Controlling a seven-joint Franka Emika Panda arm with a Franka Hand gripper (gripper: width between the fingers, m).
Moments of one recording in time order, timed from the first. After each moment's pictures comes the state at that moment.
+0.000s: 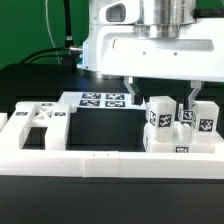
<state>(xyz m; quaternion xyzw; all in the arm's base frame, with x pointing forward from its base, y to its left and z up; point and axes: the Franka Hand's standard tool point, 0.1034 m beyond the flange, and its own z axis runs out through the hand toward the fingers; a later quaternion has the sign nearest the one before) 0.616 0.054 0.082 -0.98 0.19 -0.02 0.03</state>
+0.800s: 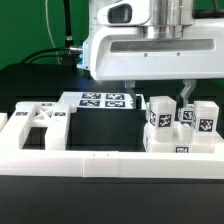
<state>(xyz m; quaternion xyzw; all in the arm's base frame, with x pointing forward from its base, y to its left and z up) 0.616 0.049 0.081 -1.00 0.02 -0.02 0.02</state>
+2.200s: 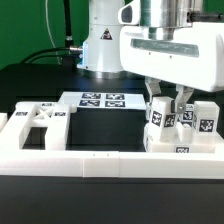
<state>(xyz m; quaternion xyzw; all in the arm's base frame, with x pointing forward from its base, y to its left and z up) 0.615 0.062 0.079 -0.87 0.49 -0.01 0.03</state>
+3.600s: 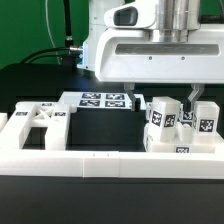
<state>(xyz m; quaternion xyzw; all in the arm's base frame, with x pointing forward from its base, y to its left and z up) 0.615 0.053 0.075 -1.00 -0.02 -0.02 0.01</state>
